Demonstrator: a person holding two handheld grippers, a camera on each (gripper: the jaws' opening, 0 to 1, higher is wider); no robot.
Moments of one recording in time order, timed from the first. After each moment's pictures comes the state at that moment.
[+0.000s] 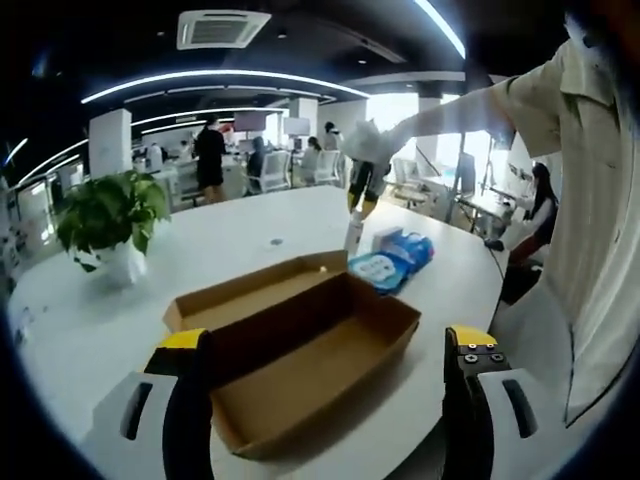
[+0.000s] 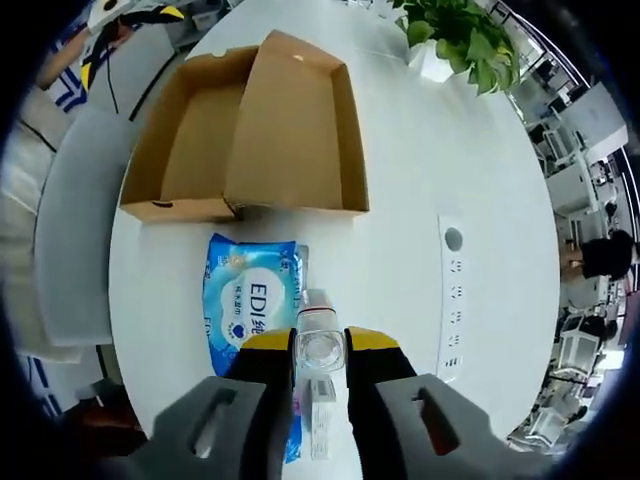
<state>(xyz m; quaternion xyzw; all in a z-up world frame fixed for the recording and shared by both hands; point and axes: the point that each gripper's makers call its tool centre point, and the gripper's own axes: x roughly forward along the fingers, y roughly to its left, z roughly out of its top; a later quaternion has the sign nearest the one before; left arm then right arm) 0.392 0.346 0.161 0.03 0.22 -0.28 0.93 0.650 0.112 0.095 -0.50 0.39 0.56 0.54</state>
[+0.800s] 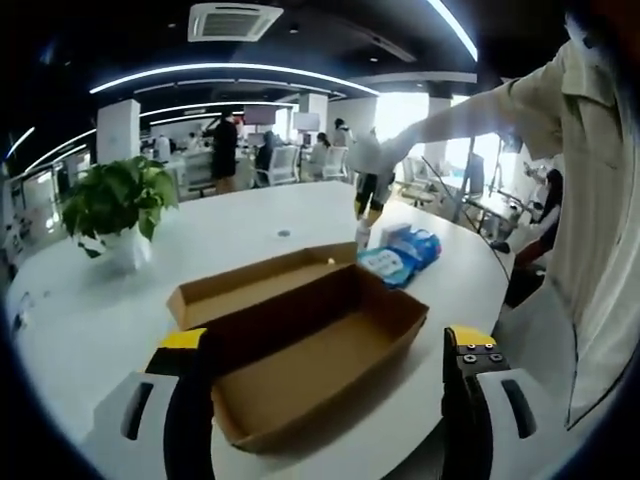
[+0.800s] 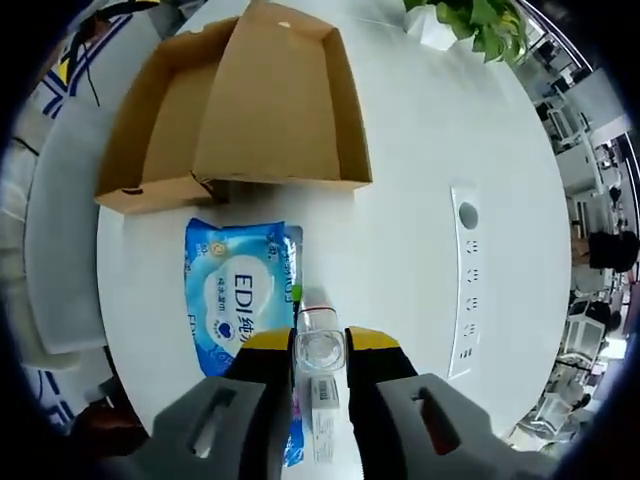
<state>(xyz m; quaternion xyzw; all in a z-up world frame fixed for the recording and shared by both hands) 0.393 0.355 0.150 0.02 0.23 -0.26 0.94 0.659 0.104 0.061 -0.51 0.43 0.53 0.52</state>
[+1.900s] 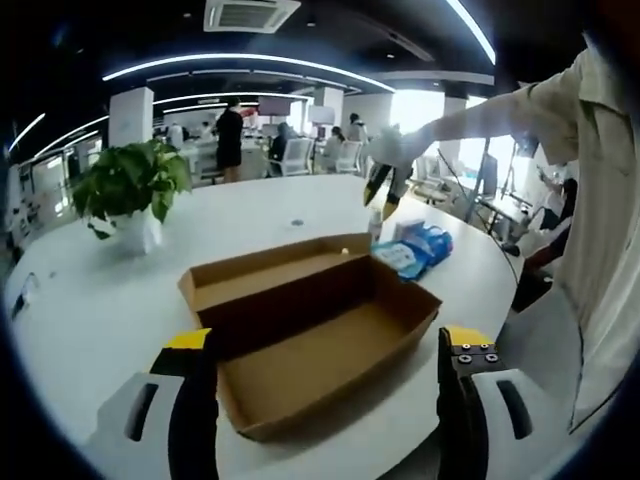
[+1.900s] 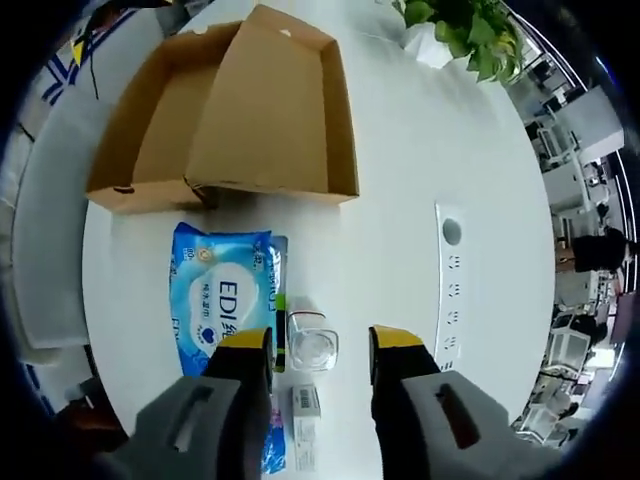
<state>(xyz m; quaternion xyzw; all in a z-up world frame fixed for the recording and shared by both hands) 0.394 0.372 0.135 0.00 0.25 -0.23 0.94 0.668 0.114 0.069 -0.52 0.38 0.54 0.55</state>
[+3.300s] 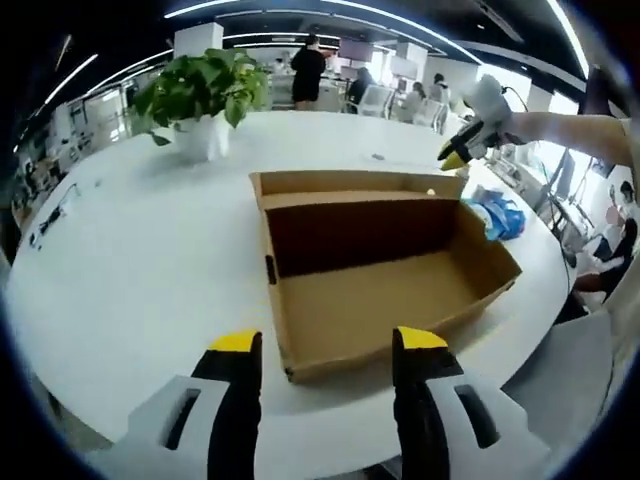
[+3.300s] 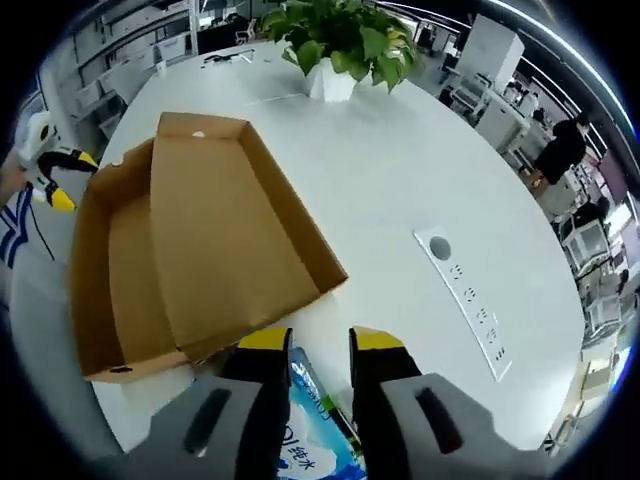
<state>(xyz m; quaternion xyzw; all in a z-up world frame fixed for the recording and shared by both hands) 0.386 0.435 0.059 -0.05 0.38 -0.06 0.92 0.662 0.192 0.060 -0.32 0.38 0.46 0.74</state>
